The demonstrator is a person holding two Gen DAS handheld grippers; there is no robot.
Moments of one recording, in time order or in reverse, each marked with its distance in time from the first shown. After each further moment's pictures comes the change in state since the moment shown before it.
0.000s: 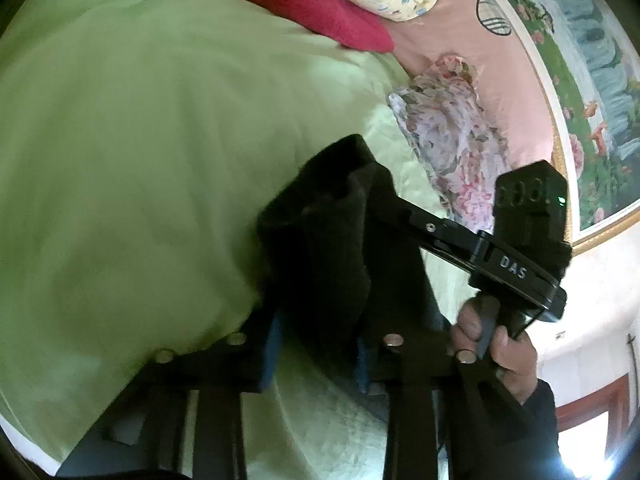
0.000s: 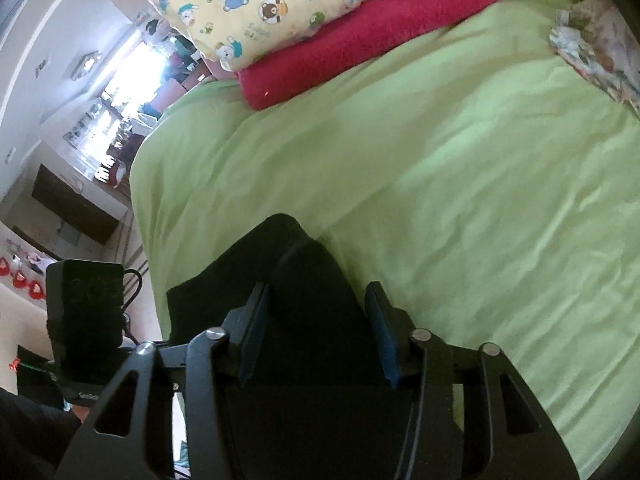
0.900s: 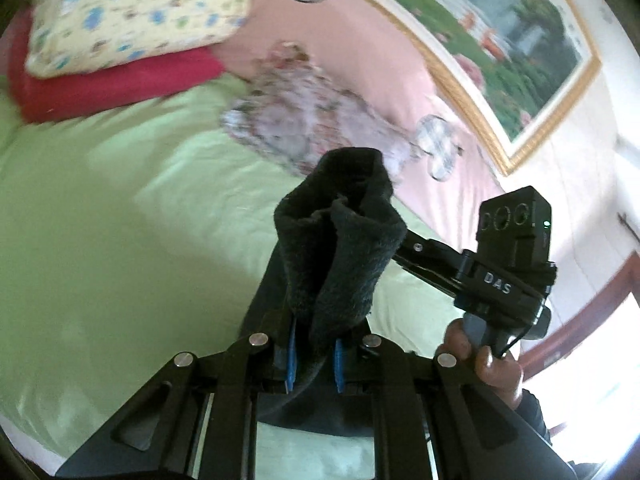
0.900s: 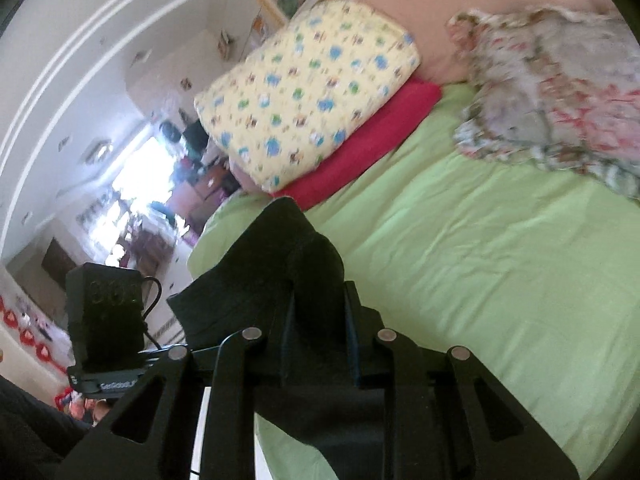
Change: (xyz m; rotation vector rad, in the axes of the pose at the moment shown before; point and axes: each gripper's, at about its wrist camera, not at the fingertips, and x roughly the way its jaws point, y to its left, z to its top) left arm -0.041 -0.185 -0.055 0.414 -0.038 -0.138; right arm -0.188 0.018 -0.082 0.089 -0.424 -0.004
